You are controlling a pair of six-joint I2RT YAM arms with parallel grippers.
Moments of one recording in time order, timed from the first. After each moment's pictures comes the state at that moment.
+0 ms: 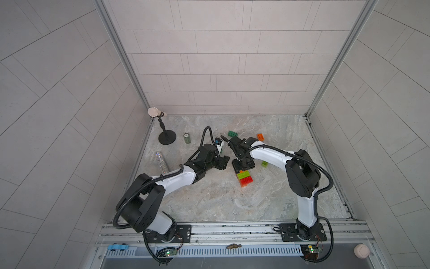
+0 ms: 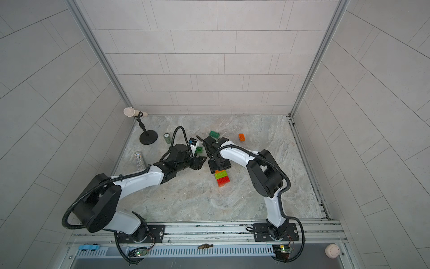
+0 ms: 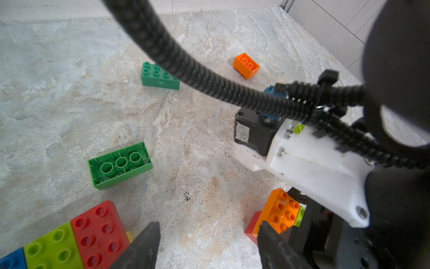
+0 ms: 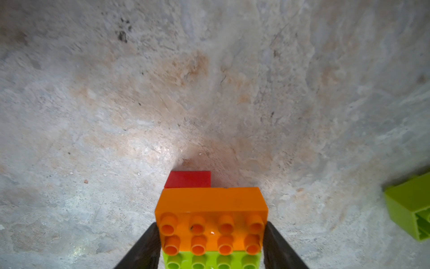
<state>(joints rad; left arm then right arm) -0.60 1.49 0.75 0.16 0.09 -0.21 0.67 2.03 1.51 -1.00 0.00 0.39</state>
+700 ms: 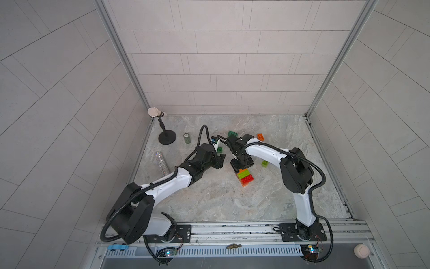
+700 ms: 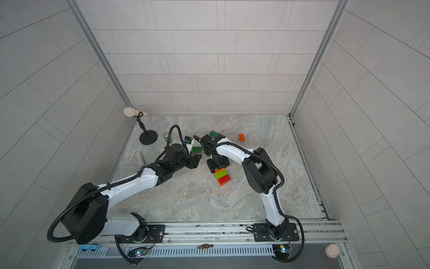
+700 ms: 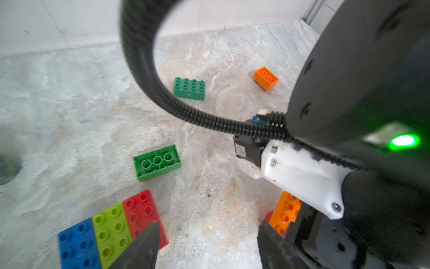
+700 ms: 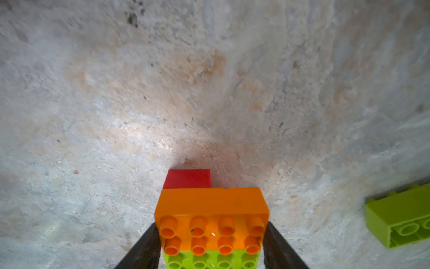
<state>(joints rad) -0.59 1.34 0.75 0.02 -0.08 -0.21 0.67 2.10 1.68 -1.15 0.02 0.23</state>
